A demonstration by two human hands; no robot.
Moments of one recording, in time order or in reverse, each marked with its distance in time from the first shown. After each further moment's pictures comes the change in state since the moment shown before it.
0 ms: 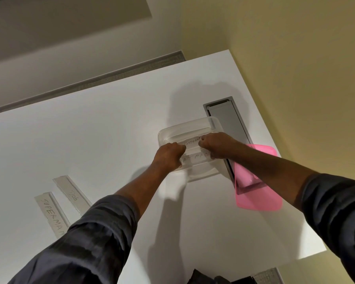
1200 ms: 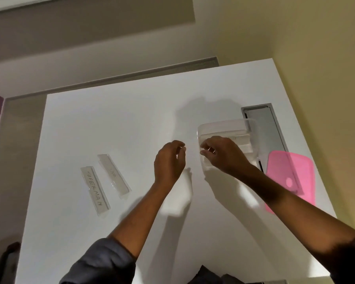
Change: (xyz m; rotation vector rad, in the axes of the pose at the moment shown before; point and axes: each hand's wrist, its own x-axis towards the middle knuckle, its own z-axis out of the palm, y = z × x) left_hand -0.140 -0.045 0.005 -0.686 0.709 -0.420; right_hand -0.015 -0.135 -0.060 0.721 0.492 0.123
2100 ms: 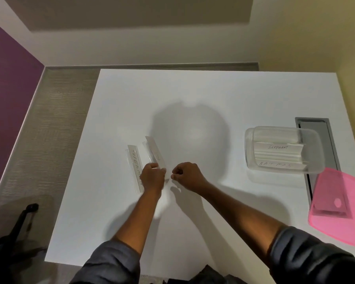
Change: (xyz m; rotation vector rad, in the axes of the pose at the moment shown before) left_hand -0.061 -0.186 -0.106 -0.304 0.152 -0.909; right_hand 0.019 -0.181 0.221 0.283 -0.426 0.202
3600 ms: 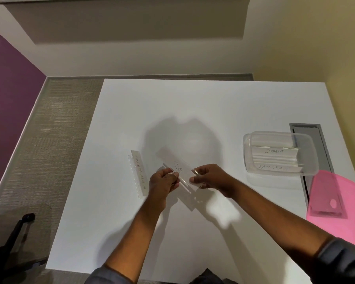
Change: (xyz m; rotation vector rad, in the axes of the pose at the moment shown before) left_hand -0.042 0.006 -0.022 -0.525 -0.410 -0.112; right_hand -0.040 0.025 -0.070 0.553 -0.200 0.179
